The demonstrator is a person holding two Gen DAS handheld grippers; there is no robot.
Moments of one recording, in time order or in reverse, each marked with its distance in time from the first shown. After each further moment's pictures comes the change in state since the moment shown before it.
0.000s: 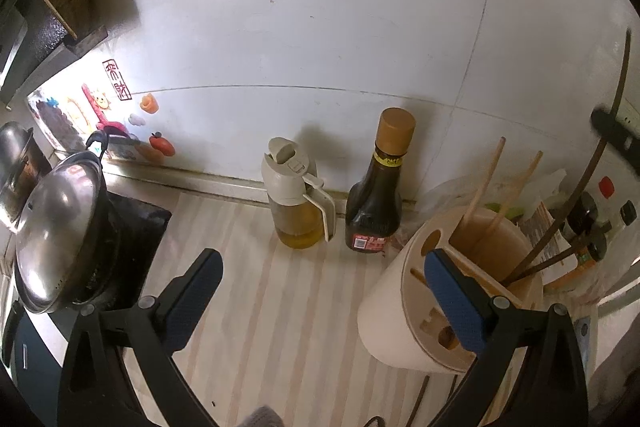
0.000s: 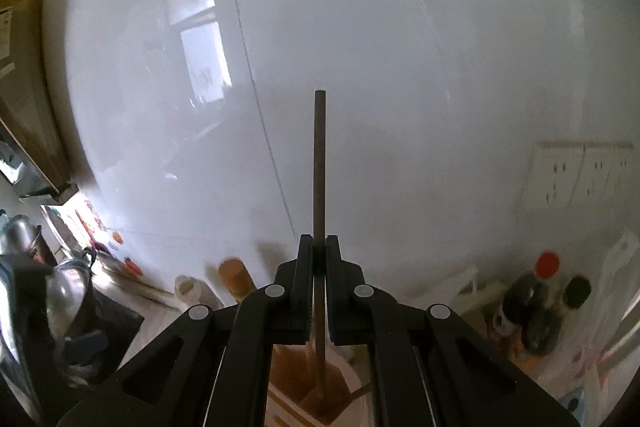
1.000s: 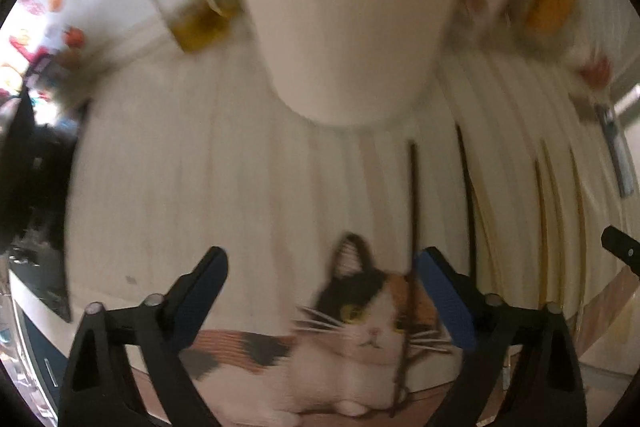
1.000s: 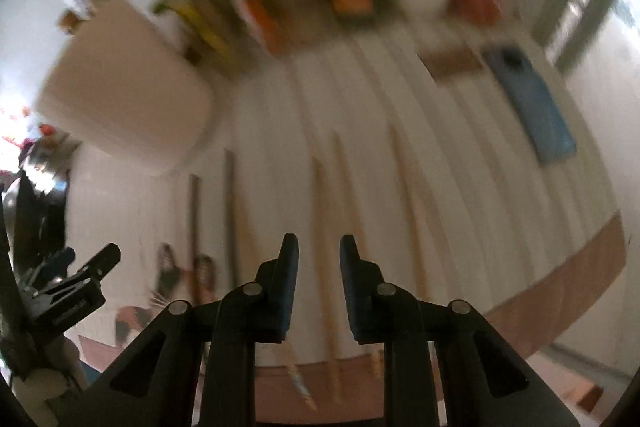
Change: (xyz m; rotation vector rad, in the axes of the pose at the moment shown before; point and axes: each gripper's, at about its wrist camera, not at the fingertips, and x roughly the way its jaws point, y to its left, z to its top) left arm 0.066 -0.074 -0.214 0.292 0.369 -0.066; right arm -0.088 -0.152 -0.284 0.387 0.681 -0.222
